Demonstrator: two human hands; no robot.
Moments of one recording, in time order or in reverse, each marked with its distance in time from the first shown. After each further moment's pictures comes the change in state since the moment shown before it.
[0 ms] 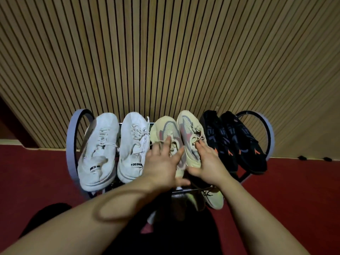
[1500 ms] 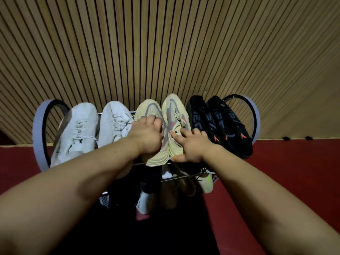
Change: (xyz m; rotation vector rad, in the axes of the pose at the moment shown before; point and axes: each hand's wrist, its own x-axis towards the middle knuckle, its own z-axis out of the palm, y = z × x) left_hand 0.067 -0.022 -0.009 0.000 -0.022 -0.002; right_hand 0.027 -0.013 -0.023 -0.581 -0.333 -0.073
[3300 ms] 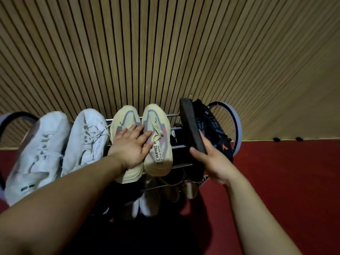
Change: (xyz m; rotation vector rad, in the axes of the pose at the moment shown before) left_hand 0.032 0.013 0.030 -0.063 -0.022 -0.009; right_hand -0.052 0.087 0.018 1.568 0.154 0.095
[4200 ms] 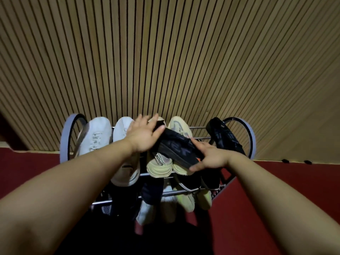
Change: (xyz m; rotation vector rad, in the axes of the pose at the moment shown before) left_hand -0.042 -0.044 -0.064 -0.256 0.134 -0.093; right_hand 0.017 -0.053 0.050 -1.127 -0.289 0.105
